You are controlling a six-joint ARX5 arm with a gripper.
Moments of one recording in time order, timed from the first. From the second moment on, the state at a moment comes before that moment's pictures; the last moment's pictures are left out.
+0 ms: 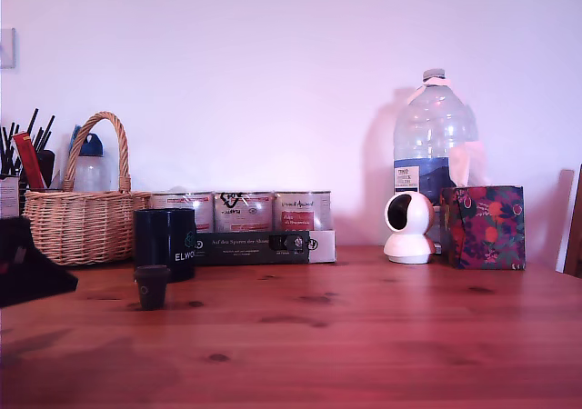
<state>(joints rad) -0.16 1.63 0.12 1.10 0.29 -0.02</state>
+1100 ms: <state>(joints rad) -0.26 1.88 0.41 1.03 0.29 0.00</state>
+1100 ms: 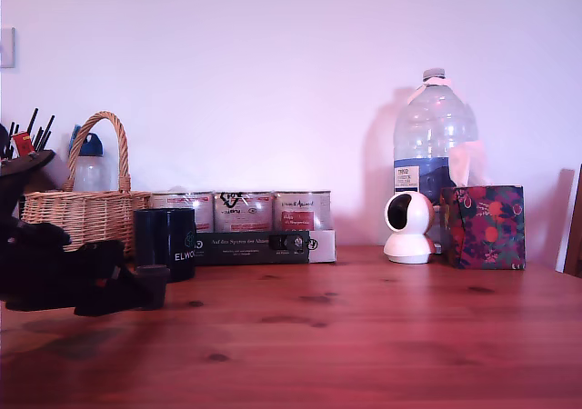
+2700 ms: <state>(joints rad) -0.28 1.93 0.56 0.88 0.30 0.08</state>
